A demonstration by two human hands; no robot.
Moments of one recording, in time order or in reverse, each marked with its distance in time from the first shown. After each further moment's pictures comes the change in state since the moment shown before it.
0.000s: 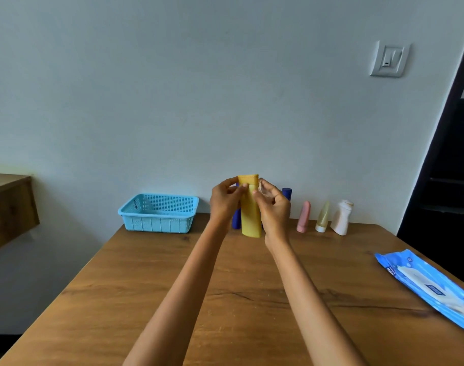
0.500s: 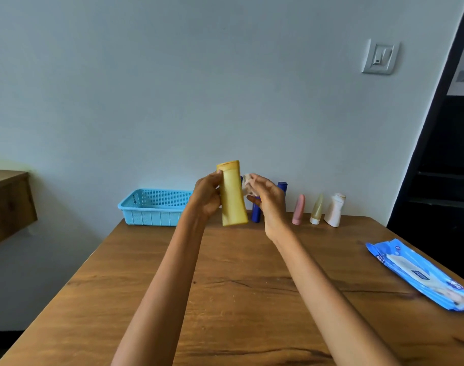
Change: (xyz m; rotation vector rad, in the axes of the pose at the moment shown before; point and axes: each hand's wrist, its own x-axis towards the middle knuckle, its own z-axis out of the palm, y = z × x) left_hand 0.002 0.019 -0.031 -0.456 -0.085 -0.268; right_hand -0.010 -0.026 -0.005 0.158 -0.189 0.167
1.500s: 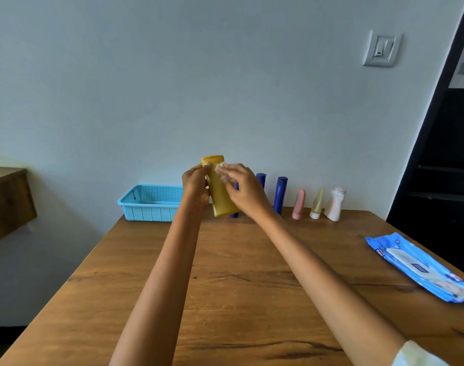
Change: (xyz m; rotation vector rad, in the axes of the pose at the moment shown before) left_hand 0.002 0.012 -0.007 -0.022 0.239 0.130; right_hand 0.016 0.006 0.028 -0.885 -0.293 -0.634
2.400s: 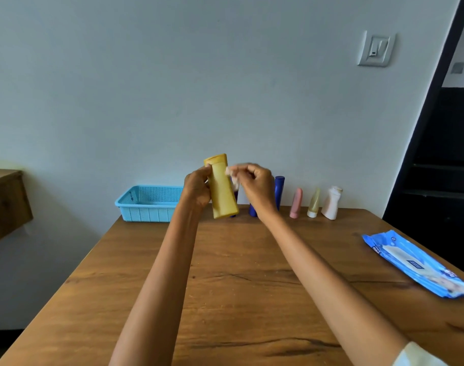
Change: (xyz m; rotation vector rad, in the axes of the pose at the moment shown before) left_hand 0.010 -0.006 -0.001 -0.045 -0.110 -0.136; right_hand -0.004 -0.007 -0.016 0.455 0.255 0.346
